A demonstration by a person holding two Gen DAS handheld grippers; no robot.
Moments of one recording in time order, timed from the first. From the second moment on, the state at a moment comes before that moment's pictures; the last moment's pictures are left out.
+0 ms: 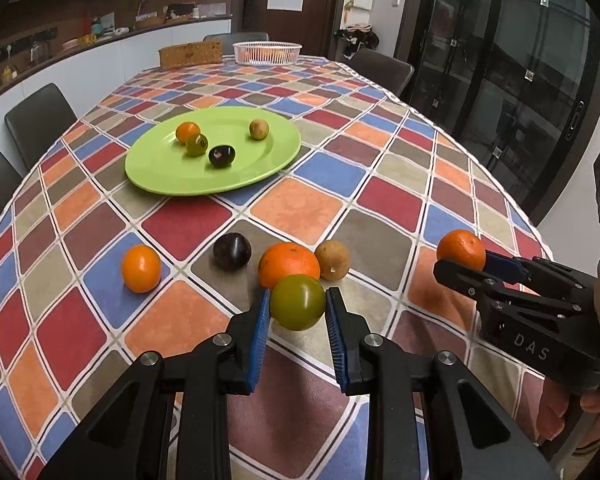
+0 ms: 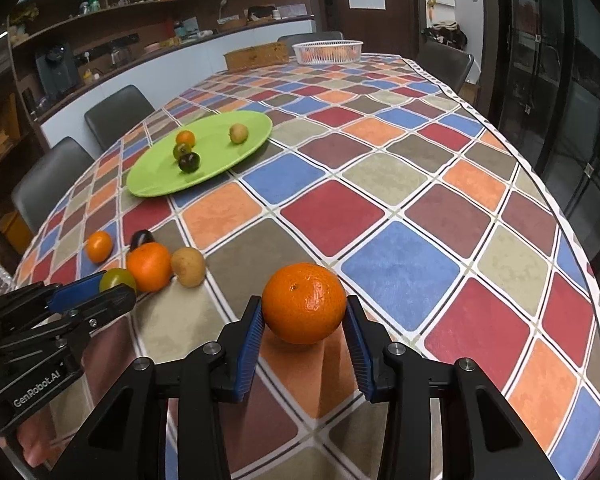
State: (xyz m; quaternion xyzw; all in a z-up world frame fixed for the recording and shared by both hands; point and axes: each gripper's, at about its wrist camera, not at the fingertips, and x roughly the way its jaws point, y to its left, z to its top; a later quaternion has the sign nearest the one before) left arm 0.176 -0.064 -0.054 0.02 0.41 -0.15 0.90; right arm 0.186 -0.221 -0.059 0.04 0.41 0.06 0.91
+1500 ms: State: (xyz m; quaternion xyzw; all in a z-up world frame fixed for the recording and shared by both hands) left arm 0.218 -0.008 0.043 0.02 0.30 -0.16 0.94; right arm 0.240 -0.138 0.046 0.00 0.33 0.15 0.93
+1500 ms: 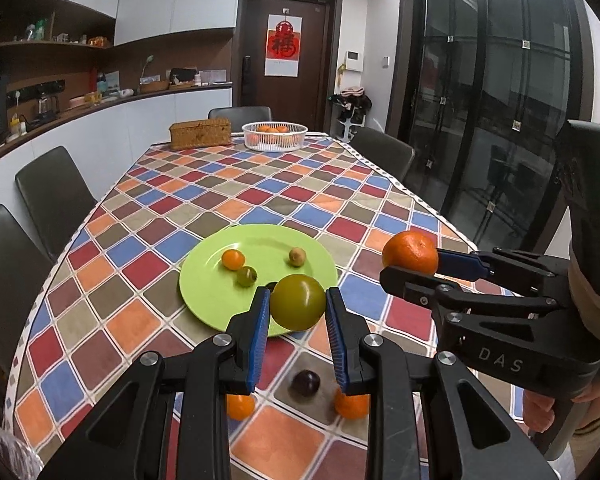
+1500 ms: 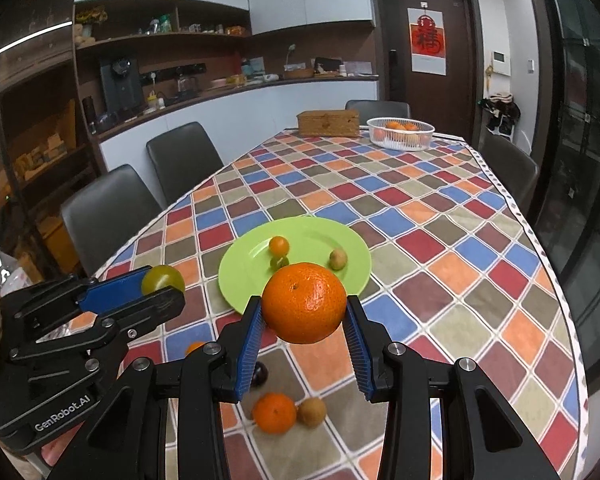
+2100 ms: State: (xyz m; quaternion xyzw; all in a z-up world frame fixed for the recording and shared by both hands) left arm 0.308 0.005 0.005 0.01 0.35 -0.17 0.92; right arm 0.333 -0.115 0.013 -0.03 0.38 0.15 0.91
